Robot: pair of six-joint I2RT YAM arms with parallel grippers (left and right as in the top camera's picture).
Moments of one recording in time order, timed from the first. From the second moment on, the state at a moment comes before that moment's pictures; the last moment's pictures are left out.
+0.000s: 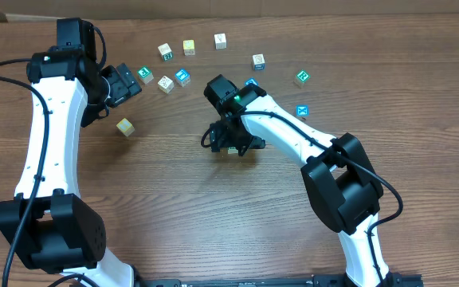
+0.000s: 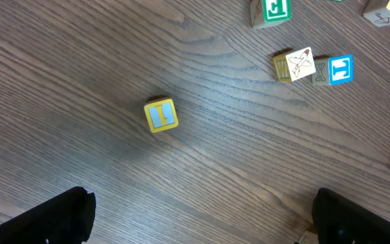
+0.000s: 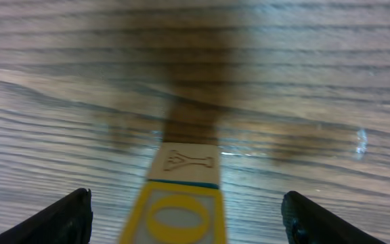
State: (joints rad) left arm 0.09 1.80 1.70 -1.15 0.02 -0.51; right arm 0.65 2.19 1.71 -1.00 -0.01 0.57
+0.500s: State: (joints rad) left arm 0.09 1.80 1.70 -1.15 0.02 -0.51; right arm 0.65 2.19 1.71 -0.99 0.01 0.58
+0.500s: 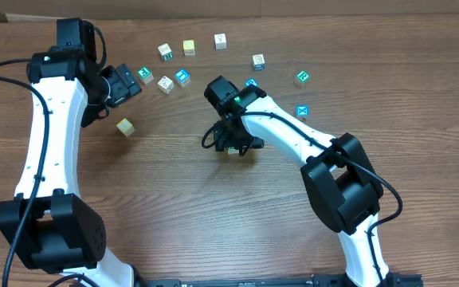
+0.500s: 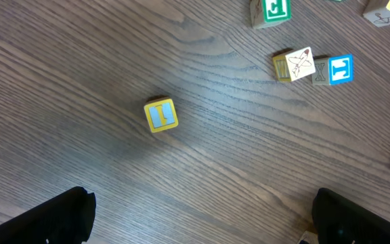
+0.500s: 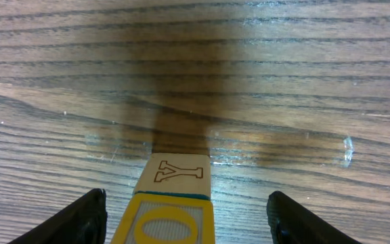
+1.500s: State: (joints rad) left arm 0.09 1.80 1.70 -1.15 0.02 -0.51; right arm 0.65 2.20 1.71 -0.98 0.02 0.59
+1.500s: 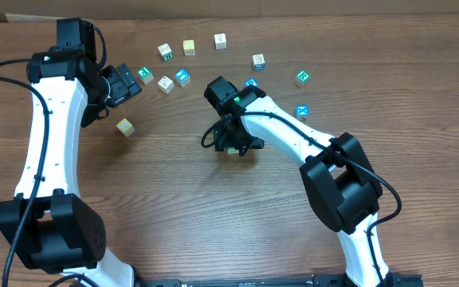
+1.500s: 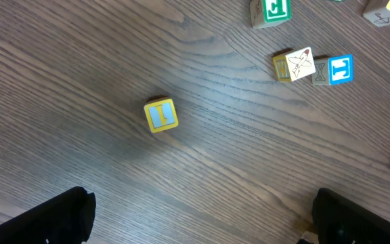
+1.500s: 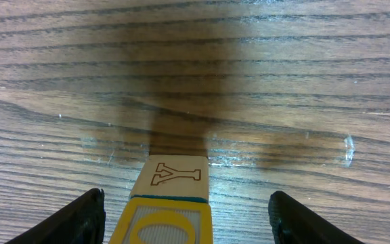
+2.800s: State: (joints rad) left arm 0.09 1.80 1.70 -1.15 0.02 -0.51; right arm 0.66 2.20 1.71 -0.98 0.01 0.59
